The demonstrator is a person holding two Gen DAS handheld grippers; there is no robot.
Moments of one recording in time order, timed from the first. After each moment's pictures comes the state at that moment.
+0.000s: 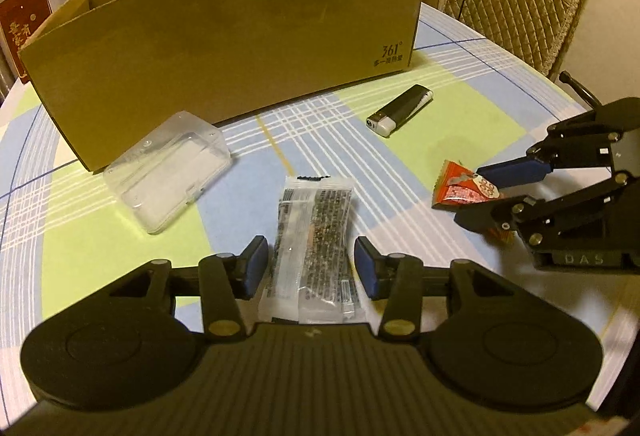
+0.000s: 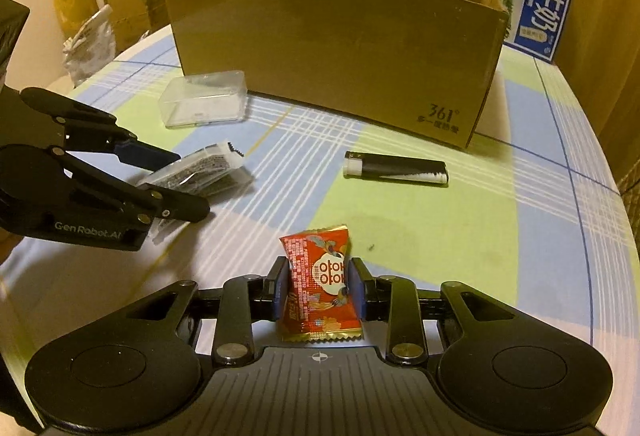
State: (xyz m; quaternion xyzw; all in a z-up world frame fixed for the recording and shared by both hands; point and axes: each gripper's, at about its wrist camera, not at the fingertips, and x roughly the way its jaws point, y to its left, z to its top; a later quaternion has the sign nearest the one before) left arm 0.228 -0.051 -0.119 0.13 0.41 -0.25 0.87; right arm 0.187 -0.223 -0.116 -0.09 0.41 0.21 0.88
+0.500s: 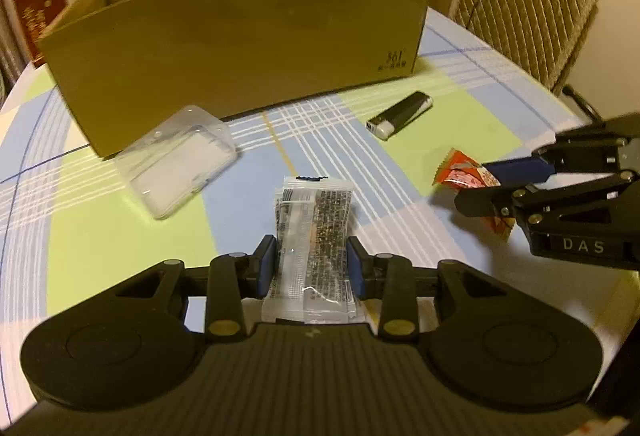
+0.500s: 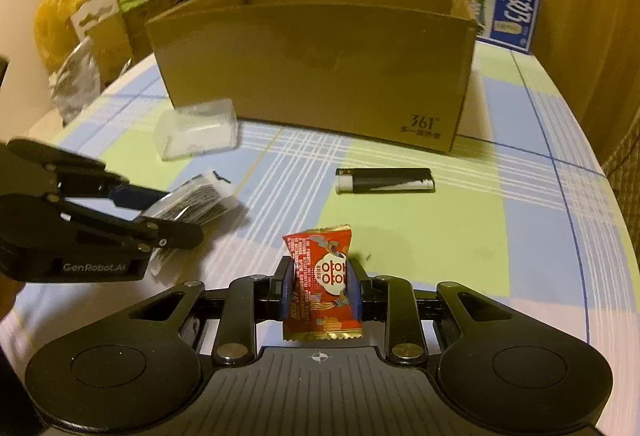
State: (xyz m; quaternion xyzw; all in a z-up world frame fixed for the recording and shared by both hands) left arm 0.215 -0.047 -0.105 0.10 0.42 -0.23 0.87; right arm 0.180 -0.226 -0.097 -0.04 0.41 0.18 0.90
